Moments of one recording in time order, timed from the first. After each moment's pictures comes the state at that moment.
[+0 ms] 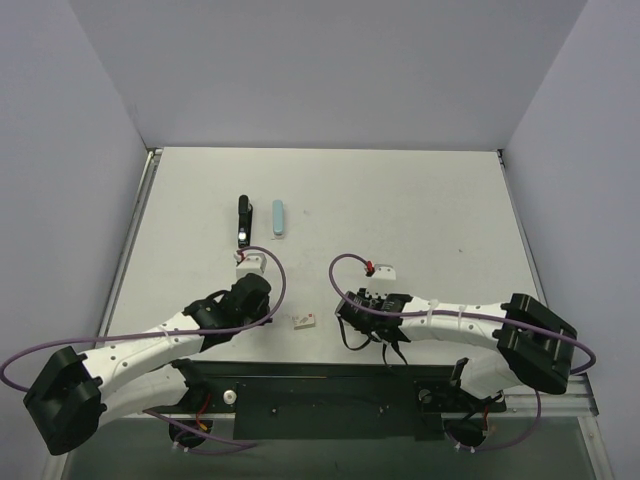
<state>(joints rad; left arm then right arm) -0.84 1.00 0.49 -0.35 -0.35 -0.71 1.09 1.40 0.66 -0.51 0.60 1.09</state>
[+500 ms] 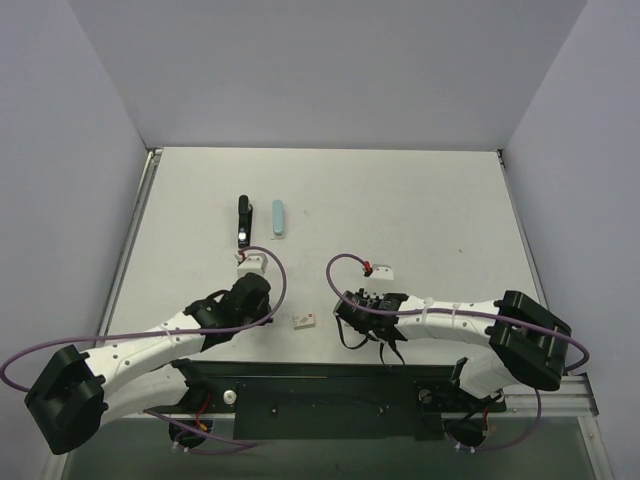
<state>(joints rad) -0.82 1.01 0.48 -0.32 -0.32 -0.70 1.08 1.43 0.66 -0.49 0.59 1.09</state>
